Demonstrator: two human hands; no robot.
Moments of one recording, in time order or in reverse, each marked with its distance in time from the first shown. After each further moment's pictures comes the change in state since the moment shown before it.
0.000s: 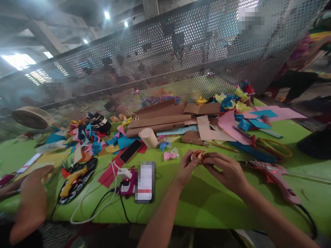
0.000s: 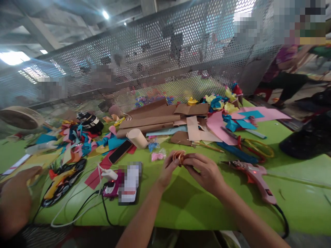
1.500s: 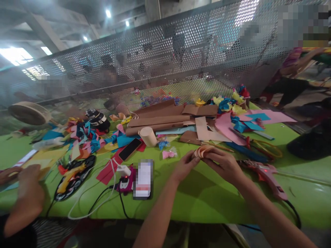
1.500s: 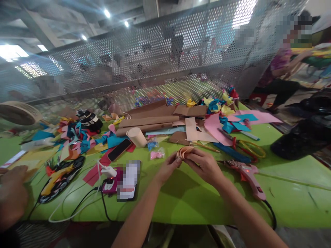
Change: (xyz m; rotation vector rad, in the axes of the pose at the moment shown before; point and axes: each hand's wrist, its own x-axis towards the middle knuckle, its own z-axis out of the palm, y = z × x) left_hand 0.002 0.001 -0.001 -0.012 -0.045 -0.188; right_hand 0.007 0.014 -0.010 0.070 -0.105 0.005
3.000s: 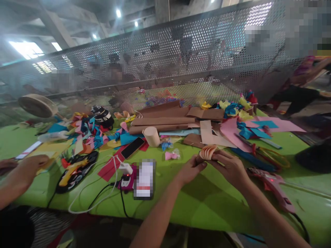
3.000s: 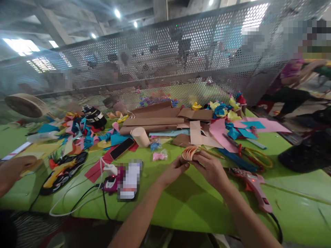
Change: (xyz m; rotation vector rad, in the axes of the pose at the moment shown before) left_hand 0.009 -0.024 -0.001 0.041 -0.097 0.011; right_hand -0.005 0.015 0.002 -0.145 0.040 0.015
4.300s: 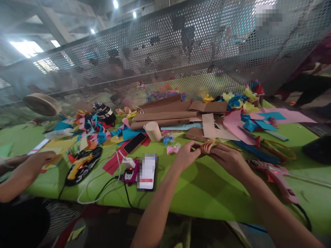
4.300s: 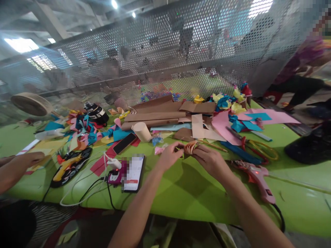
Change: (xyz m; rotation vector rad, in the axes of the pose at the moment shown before) left_hand 0.001 0.060 -0.006 0.615 0.151 -0.024; right_hand -0.008 0.010 0.002 -0.027 -0.157 -0.004
